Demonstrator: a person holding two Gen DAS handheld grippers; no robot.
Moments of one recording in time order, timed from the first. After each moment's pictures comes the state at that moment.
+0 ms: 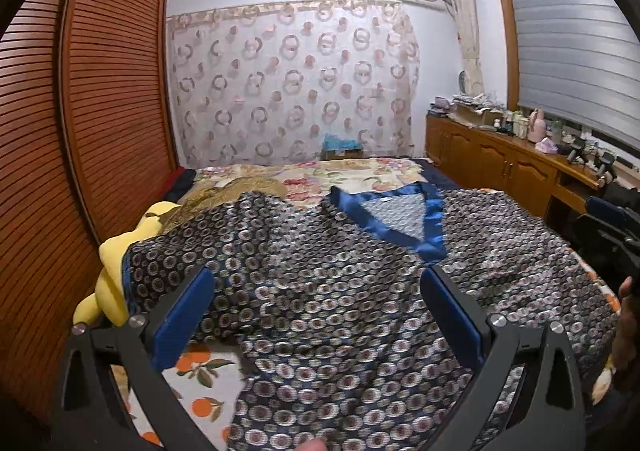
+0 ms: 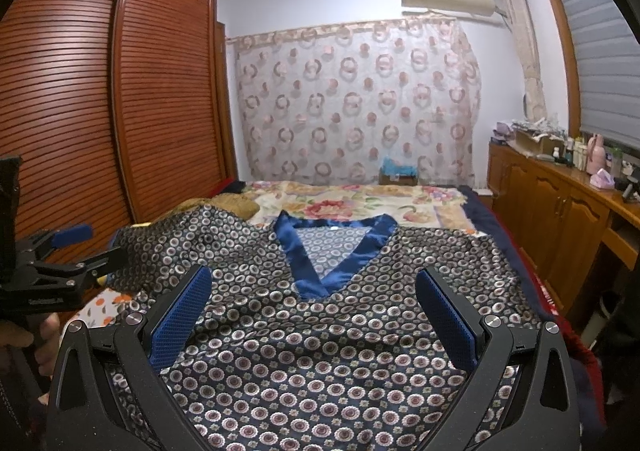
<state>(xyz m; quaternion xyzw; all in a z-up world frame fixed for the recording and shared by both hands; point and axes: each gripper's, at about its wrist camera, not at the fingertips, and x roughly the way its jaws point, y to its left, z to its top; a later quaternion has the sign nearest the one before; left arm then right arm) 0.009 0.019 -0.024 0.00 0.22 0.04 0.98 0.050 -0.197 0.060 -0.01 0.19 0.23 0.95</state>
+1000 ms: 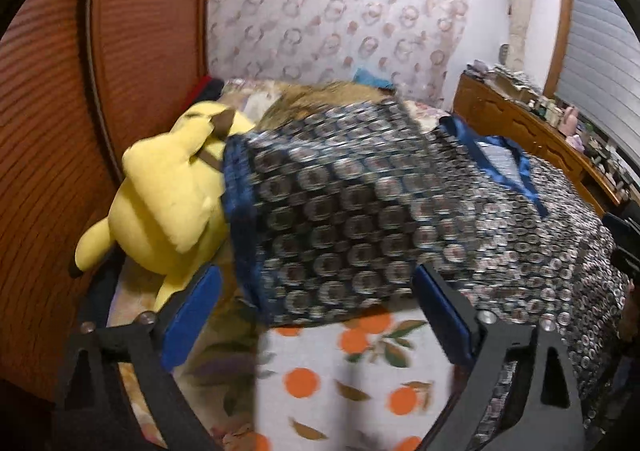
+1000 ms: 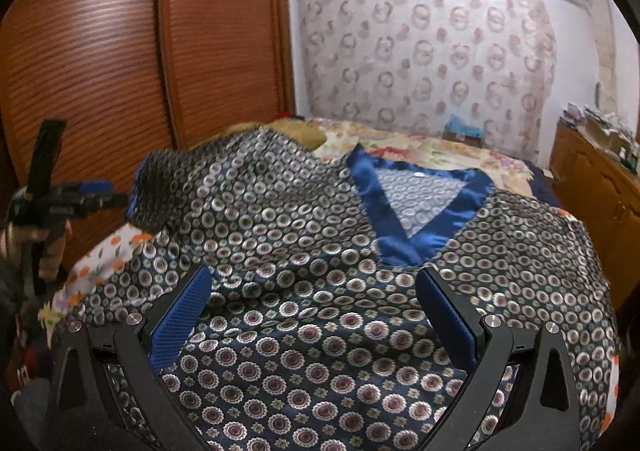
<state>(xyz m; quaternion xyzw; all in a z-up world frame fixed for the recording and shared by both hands) 0.044 0.204 -0.097 -0.09 0.35 0.04 0.93 0.099 -0.112 -0.001 -0.09 0.28 0.34 0.89</state>
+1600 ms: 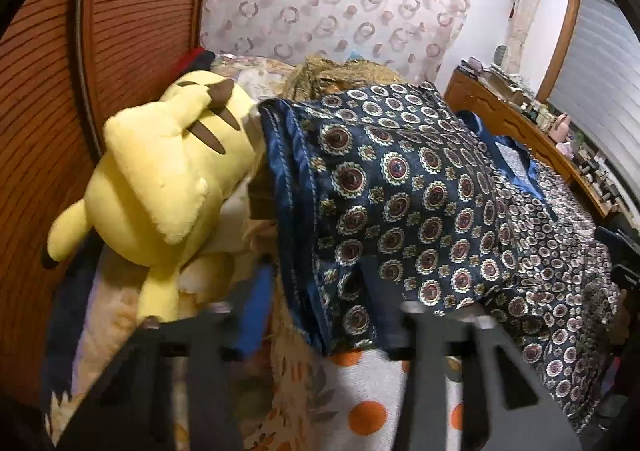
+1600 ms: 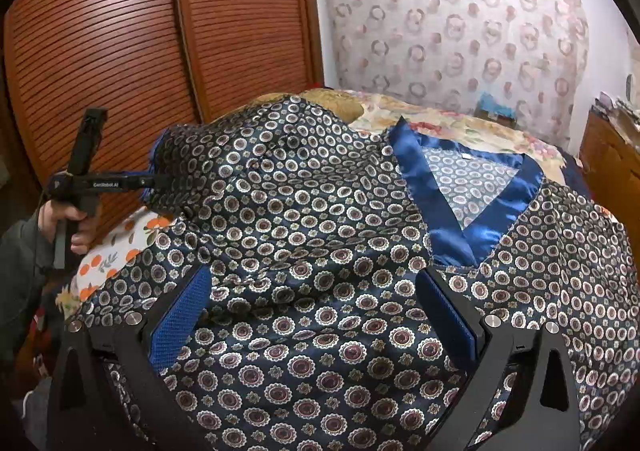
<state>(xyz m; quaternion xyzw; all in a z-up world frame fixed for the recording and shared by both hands) 0.062 0.252 -0.125 -0.12 0.37 0.01 0.92 0.117 -0.082 -0.014 -0.09 0.33 0.37 0.86</state>
